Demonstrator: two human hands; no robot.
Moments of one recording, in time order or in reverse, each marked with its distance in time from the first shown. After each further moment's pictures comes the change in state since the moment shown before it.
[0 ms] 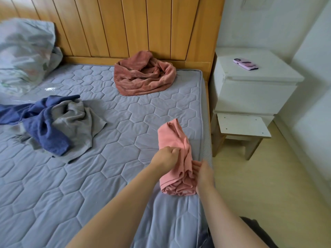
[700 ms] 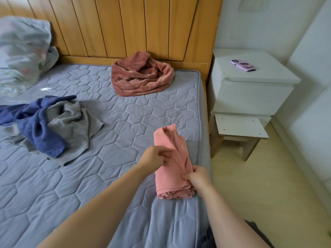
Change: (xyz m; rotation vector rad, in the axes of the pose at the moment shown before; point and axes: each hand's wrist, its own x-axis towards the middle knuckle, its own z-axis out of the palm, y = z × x) left_hand 0.014 -0.037 -0.013 -0.379 0.003 0.035; right_hand -0.005 -0.001 -0.010 -0.580 -0.192 -0.106
